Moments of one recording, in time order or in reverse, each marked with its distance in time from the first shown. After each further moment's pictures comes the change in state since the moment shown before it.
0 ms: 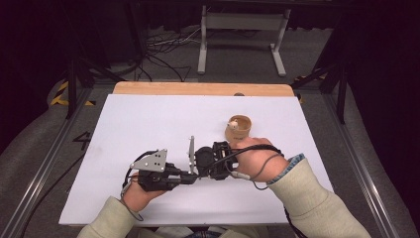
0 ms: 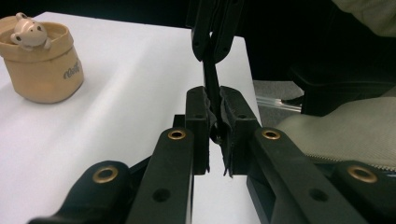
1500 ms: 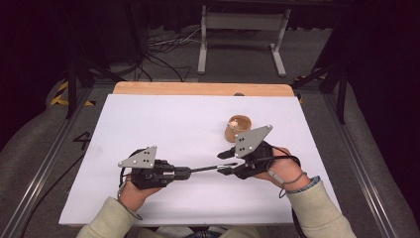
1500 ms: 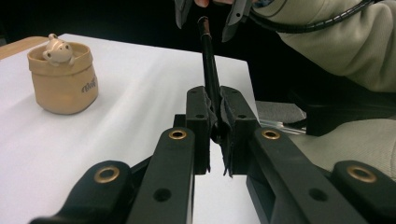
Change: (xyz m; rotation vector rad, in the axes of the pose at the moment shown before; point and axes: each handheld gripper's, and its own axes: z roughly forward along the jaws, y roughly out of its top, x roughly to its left) left arm 0.005 -0.008 -0.017 -0.118 0.007 -0.028; right arm 0.001 -0.105 0.010 -0.734 -0.092 0.147
